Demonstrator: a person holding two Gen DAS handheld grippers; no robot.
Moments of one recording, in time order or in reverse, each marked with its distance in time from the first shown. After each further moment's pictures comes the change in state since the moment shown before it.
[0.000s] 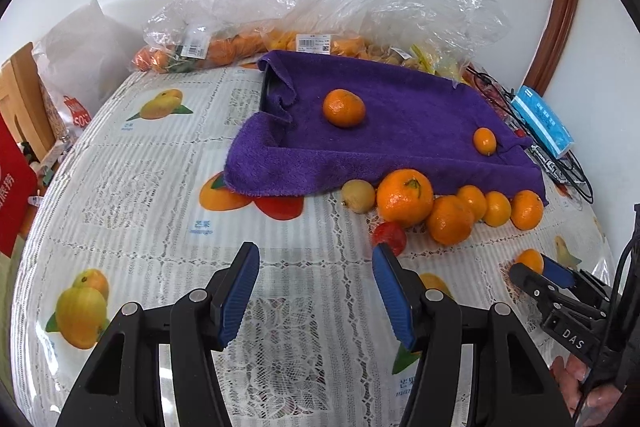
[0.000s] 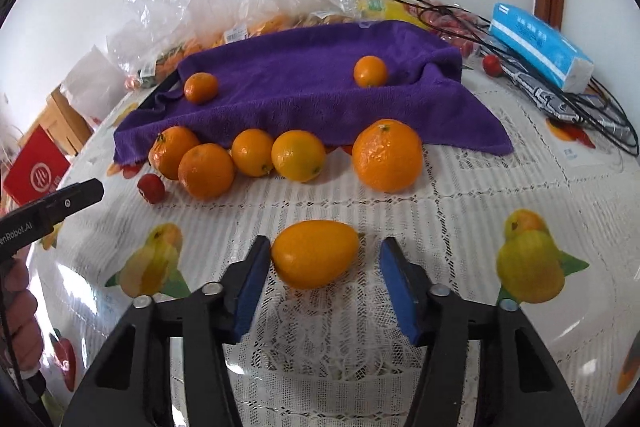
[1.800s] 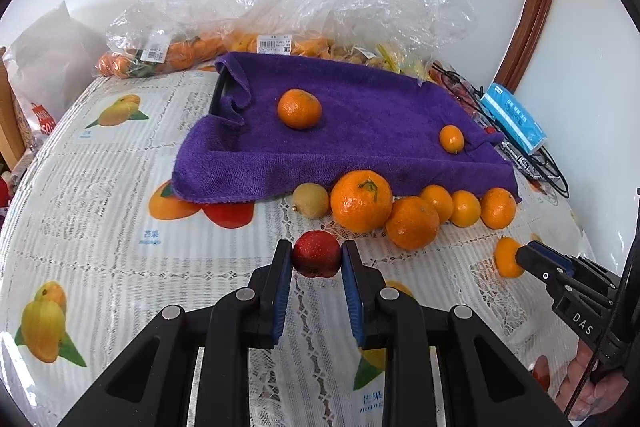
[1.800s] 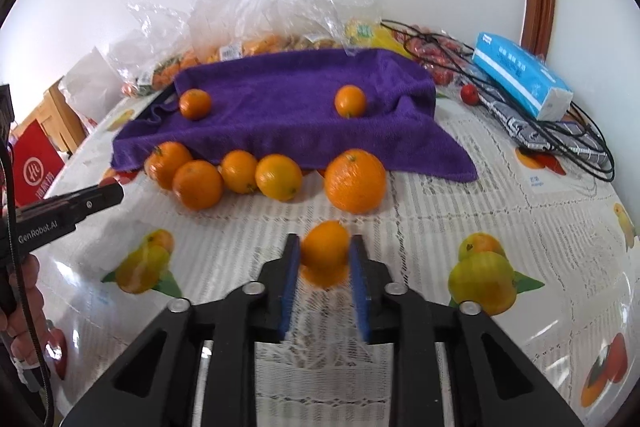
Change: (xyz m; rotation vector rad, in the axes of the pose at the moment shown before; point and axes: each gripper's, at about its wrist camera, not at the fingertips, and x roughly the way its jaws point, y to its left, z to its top) left arm 0.004 -0.014 0.002 0.024 -0.021 -0.106; right arm -0.028 -0.009 0.006 -0.036 -0.064 -0.051
